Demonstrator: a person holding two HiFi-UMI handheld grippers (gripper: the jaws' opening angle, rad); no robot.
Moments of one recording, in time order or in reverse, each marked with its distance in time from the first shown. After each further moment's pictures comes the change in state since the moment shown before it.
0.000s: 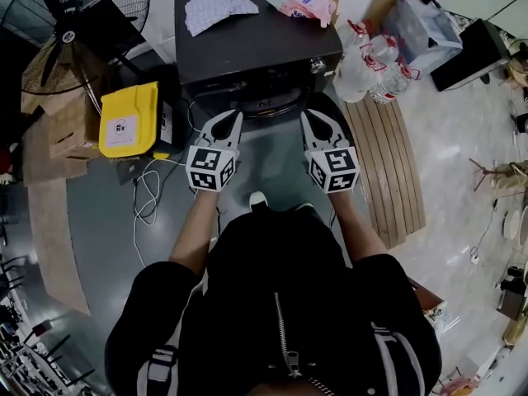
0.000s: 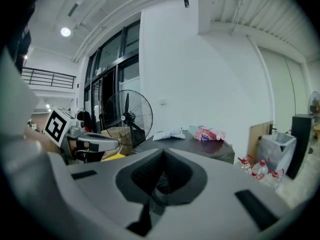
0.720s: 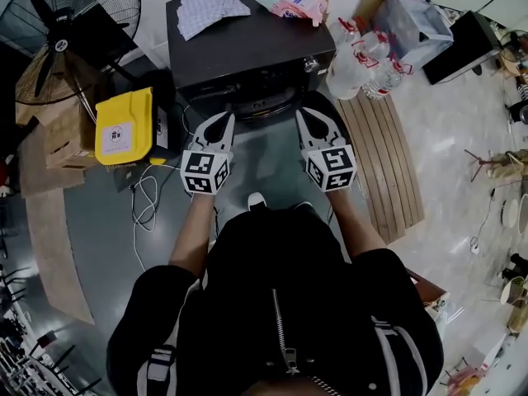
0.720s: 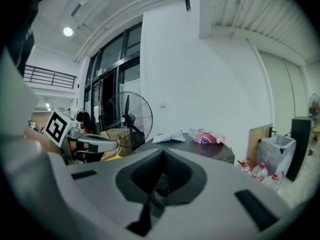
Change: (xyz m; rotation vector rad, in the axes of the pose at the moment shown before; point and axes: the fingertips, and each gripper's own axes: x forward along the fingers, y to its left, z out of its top) left arm -0.008 0.010 0.005 0.001 -0.021 0.003; right arm 0.000 0.004 0.009 -0.015 -0.032 -0.011
